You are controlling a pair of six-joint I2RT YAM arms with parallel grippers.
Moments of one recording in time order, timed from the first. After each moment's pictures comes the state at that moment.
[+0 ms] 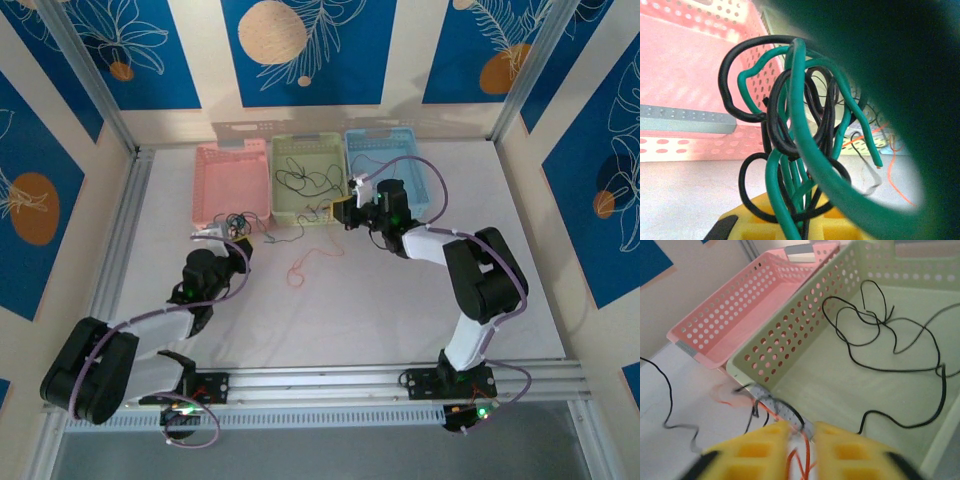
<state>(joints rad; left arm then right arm) -0.38 1.20 0.25 0.72 0.01 -0.52 0.39 1.76 0.90 0.48 -0.48 0.19</state>
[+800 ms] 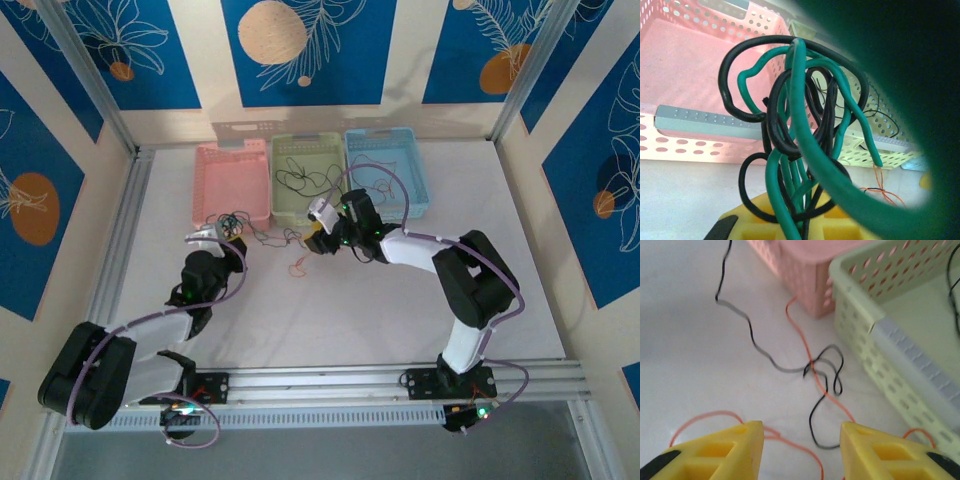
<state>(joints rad) -0.38 1.17 0.23 0.71 -0.08 -0.53 0.58 1.77 1.00 0.07 -0.42 -0.32</state>
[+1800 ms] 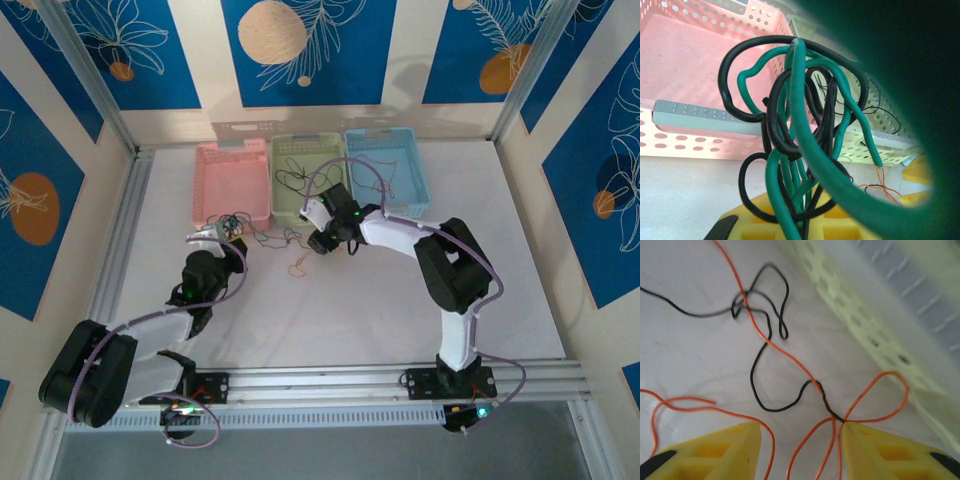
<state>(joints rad) -0.38 1.18 0.23 0.71 -0.07 -0.53 0.63 1.94 1.29 -0.36 -0.11 -0.28</state>
